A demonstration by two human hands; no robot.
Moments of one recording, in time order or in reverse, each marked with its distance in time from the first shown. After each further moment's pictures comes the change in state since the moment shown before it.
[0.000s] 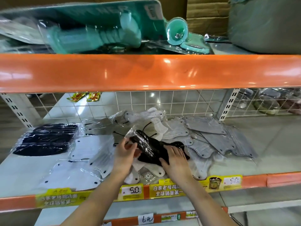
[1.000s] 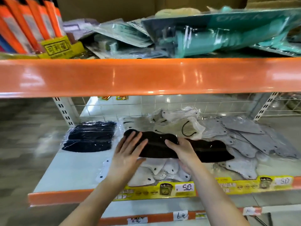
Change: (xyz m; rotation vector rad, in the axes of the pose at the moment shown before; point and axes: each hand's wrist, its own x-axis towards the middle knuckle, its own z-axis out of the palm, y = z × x) left_hand 0.040 -0.013 -0.178 1.088 -0.072 1.134; right_hand 0.044 -0.155 0.013 1.290 -0.226 0.542
